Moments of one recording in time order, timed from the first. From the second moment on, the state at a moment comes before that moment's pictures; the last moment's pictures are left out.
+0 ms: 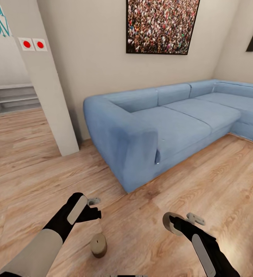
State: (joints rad) left arm -0.70 0.00 -0.22 -0.78 0.69 1.01 0.47; right arm -0.29 -0.04 -0.09 -1.10 -0.45 0.46 -0.14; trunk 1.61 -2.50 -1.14
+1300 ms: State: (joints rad) left arm -0.70 0.00 -0.22 -0.79 0.69 1.00 0.46; right arm -0.11 -0.03 -0.08 -1.58 -0.45 0.57 -0.14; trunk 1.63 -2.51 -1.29
